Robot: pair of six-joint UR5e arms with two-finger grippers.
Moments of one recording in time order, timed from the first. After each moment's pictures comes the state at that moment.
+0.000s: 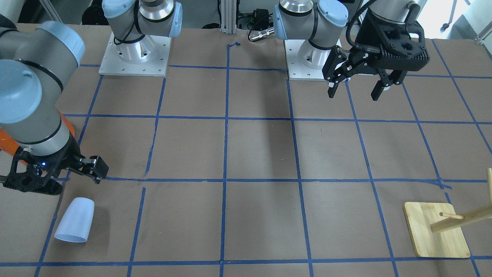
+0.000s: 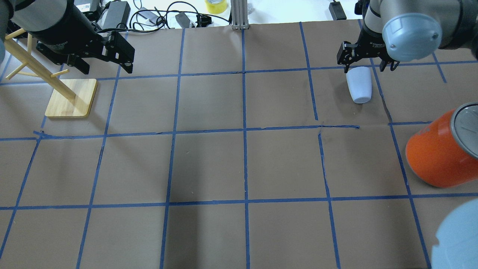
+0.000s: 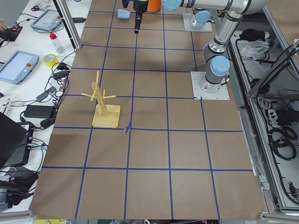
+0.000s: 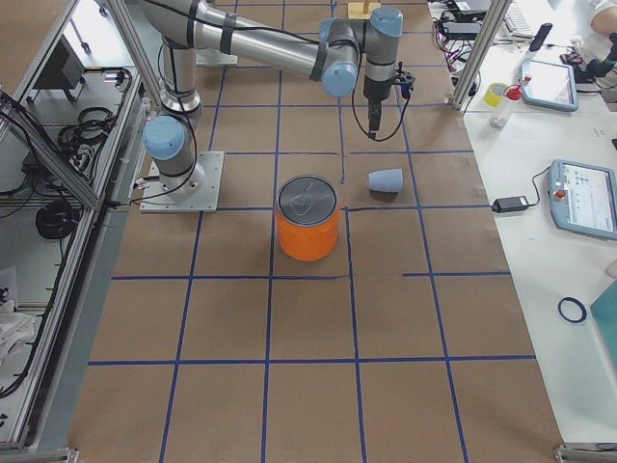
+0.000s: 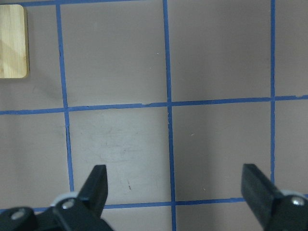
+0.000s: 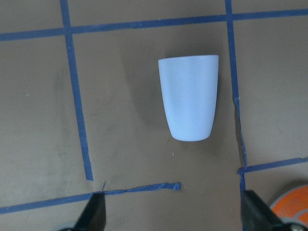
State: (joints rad) left arm -1.52 -1.51 -1.56 -1.46 1.55 0.08; right arm 1.47 -1.24 1.55 -1.96 -1.70 0.00
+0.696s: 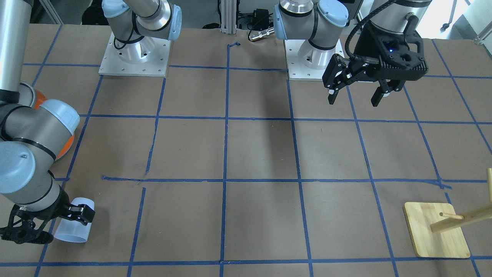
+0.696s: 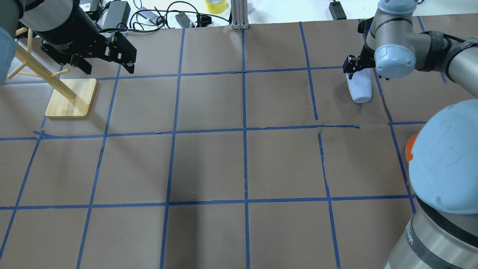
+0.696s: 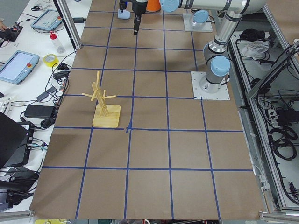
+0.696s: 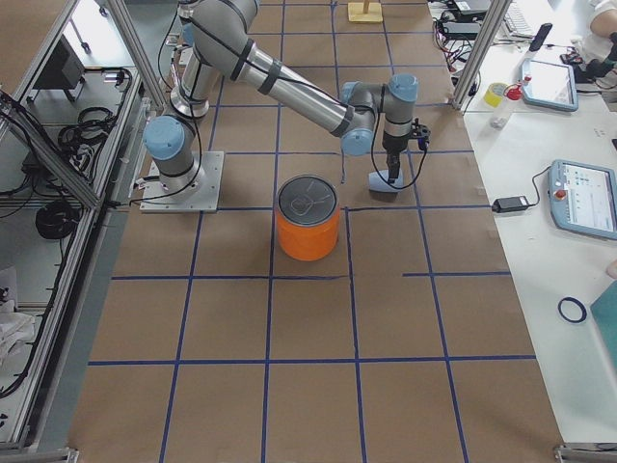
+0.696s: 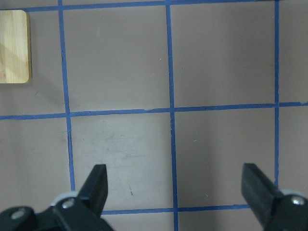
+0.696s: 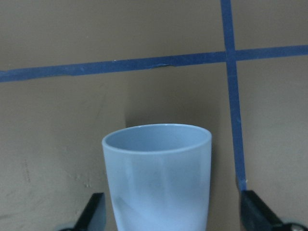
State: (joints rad) left arm -1.52 -1.53 -1.56 -1.46 1.56 0.08; right arm 1.38 -1.00 1.55 -2.22 -1.69 -0.10
